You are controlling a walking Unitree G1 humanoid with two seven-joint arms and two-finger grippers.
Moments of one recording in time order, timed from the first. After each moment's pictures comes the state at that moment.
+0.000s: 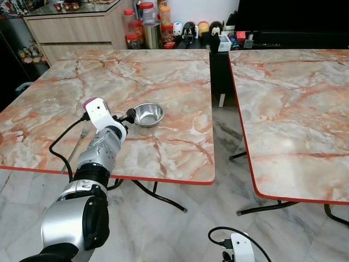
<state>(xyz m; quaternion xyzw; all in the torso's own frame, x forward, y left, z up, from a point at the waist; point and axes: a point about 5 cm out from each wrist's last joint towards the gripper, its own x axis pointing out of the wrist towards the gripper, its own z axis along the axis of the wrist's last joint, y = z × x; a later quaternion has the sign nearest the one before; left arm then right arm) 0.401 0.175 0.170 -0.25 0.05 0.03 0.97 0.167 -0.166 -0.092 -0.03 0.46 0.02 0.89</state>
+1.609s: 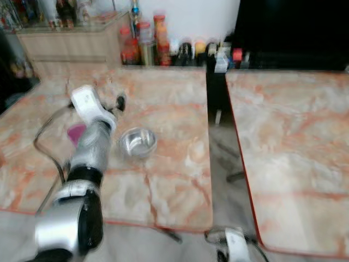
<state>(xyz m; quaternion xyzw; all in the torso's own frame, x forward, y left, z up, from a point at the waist) 0.398 0.192 0.189 -0.20 -0.04 0.03 0.98 0.173 -0.154 -0.091 -0.02 0.46 0.04 0.89</state>
